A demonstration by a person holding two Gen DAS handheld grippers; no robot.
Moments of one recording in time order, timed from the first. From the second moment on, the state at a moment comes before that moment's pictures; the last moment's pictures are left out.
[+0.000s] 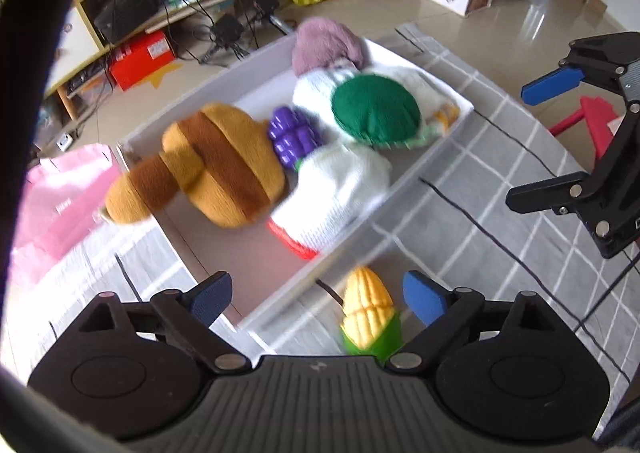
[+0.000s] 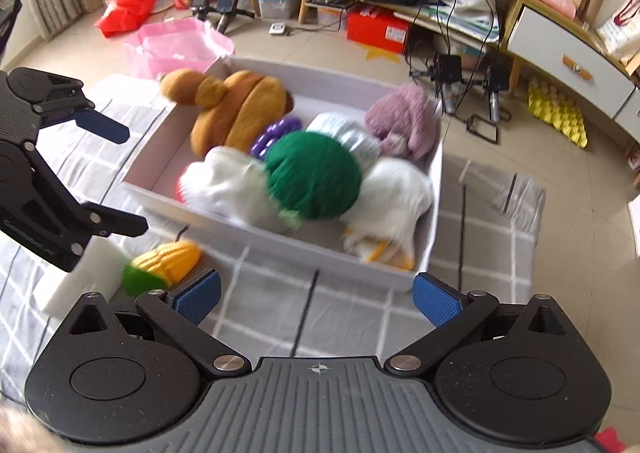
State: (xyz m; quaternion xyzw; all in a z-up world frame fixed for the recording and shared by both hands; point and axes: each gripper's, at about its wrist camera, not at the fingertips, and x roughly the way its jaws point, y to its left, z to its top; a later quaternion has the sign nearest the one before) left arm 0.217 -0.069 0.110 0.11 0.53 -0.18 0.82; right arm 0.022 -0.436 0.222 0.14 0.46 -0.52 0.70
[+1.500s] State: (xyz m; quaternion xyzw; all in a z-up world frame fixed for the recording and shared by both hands) left arm 0.167 -0.096 0.066 0.08 0.56 -0.20 0.80; right arm -0.011 -0.381 0.182 0.17 0.44 -0.57 0.67
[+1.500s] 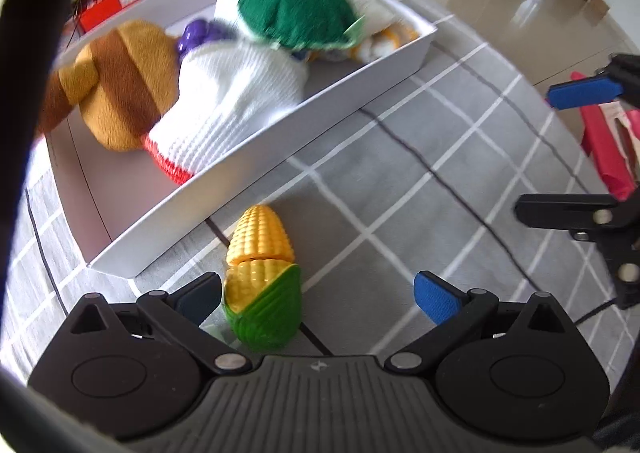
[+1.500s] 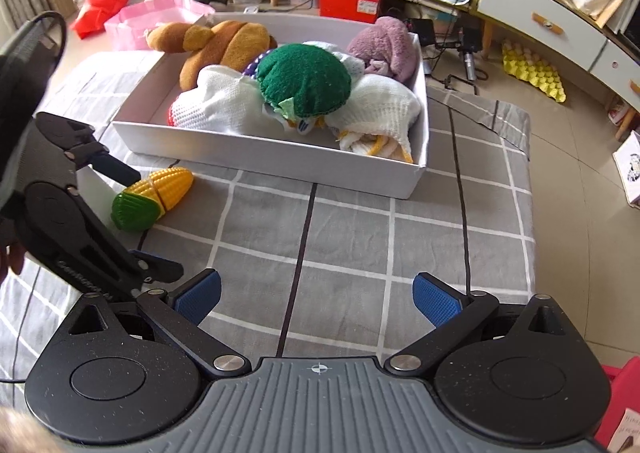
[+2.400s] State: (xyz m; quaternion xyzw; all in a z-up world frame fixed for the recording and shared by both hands) left arm 0.010 0.014 0.149 -0.01 0.43 -0.05 0.90; right arm 0.112 -0.229 0.190 0.11 0.39 -0.56 0.72
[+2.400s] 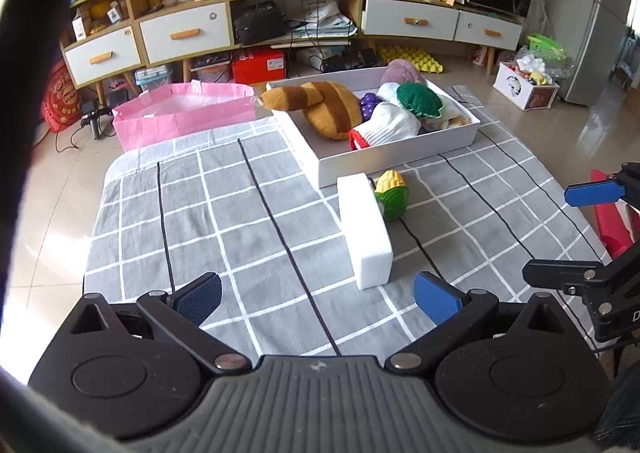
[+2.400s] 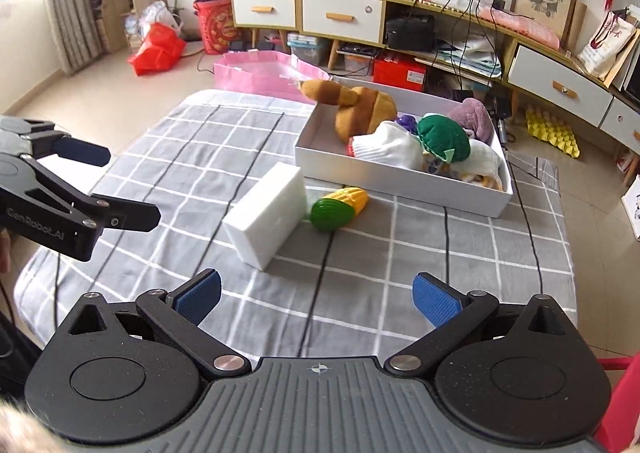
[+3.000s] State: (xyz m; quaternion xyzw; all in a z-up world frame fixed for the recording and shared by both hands) left arm 0.012 0.065 0.066 -0.12 0.41 0.06 0.90; right arm 0.052 -0.243 0.130 0.11 0.35 -0.71 0.60
